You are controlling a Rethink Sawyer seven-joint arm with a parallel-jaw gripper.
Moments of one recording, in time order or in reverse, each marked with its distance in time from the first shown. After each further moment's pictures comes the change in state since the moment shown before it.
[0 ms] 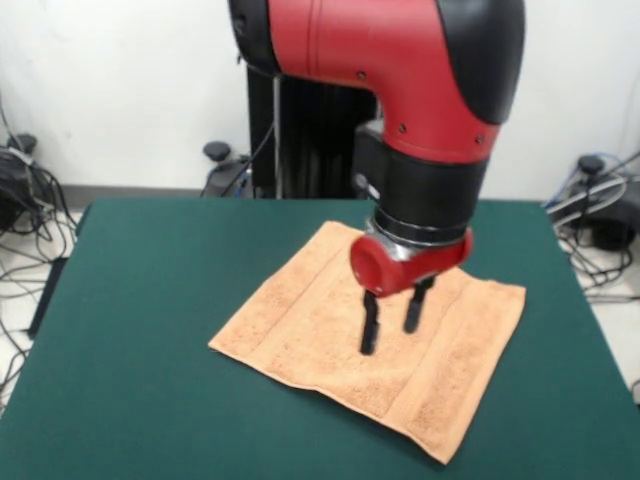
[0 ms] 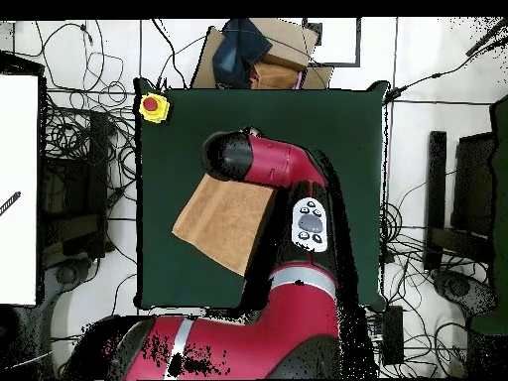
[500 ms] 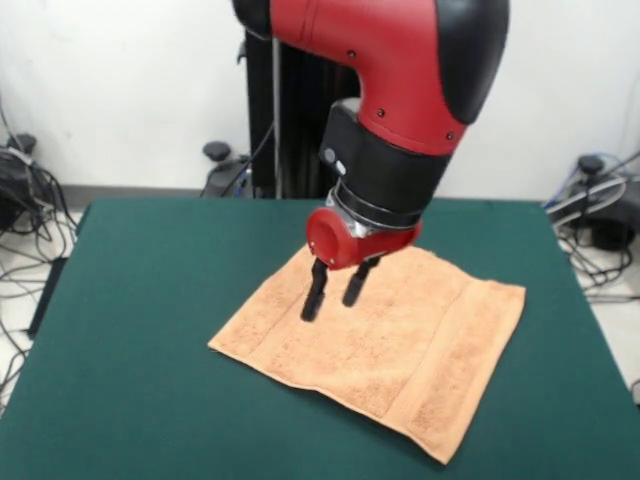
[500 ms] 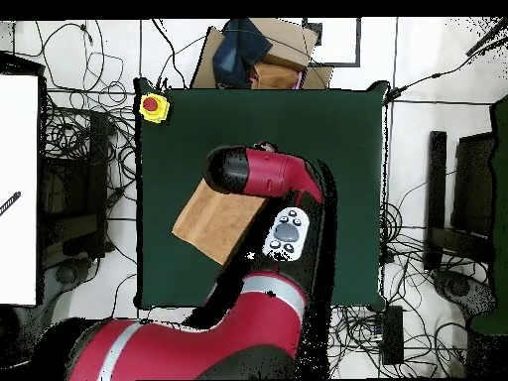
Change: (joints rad) arm 0.150 0.086 -0.266 -0.015 0.000 0.003 0.050
